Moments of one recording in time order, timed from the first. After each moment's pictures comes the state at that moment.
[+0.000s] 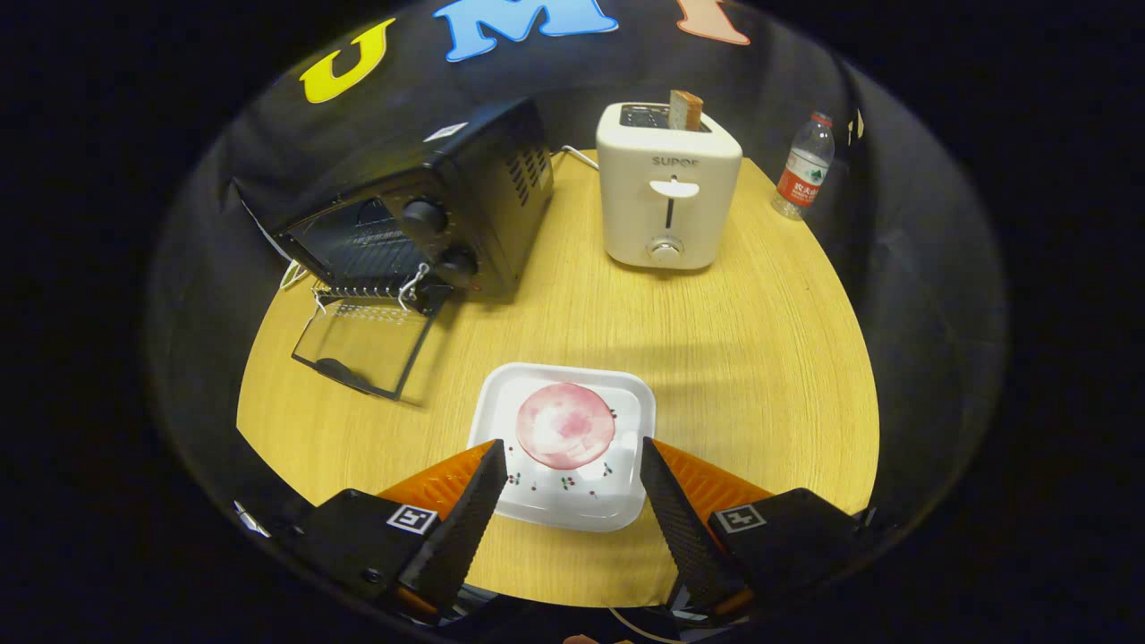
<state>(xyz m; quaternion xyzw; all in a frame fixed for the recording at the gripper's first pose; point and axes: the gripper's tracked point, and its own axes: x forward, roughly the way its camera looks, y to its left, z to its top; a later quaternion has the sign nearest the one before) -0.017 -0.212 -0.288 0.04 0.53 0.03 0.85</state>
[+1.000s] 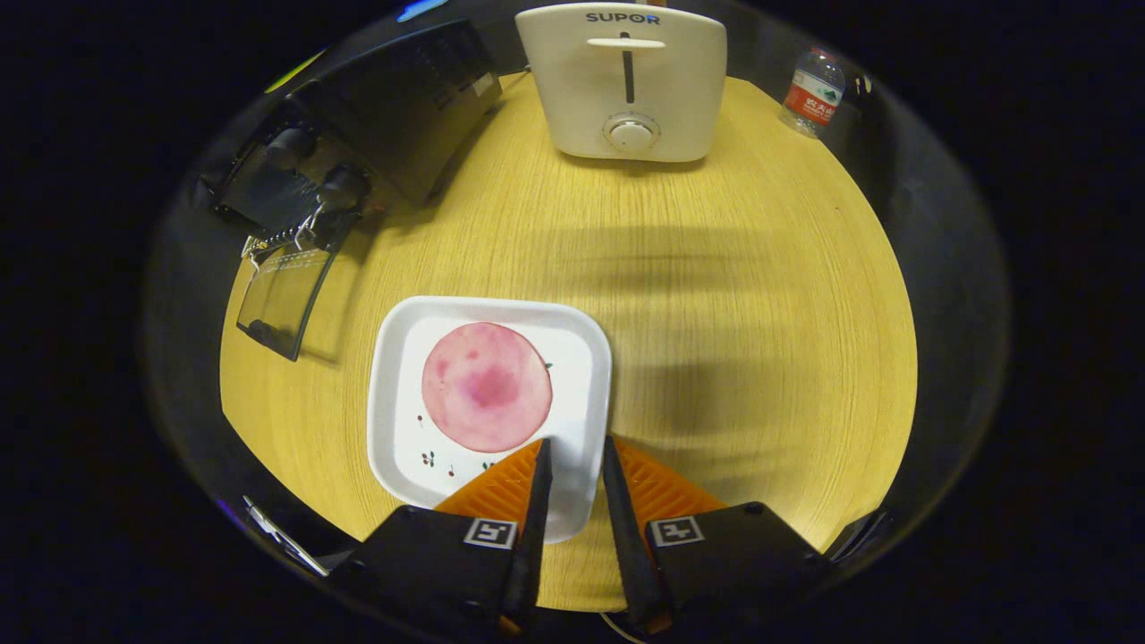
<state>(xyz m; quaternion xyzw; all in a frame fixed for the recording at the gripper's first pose) -0.027 -0.240 -0.358 0.05 0.63 0.01 0.78</state>
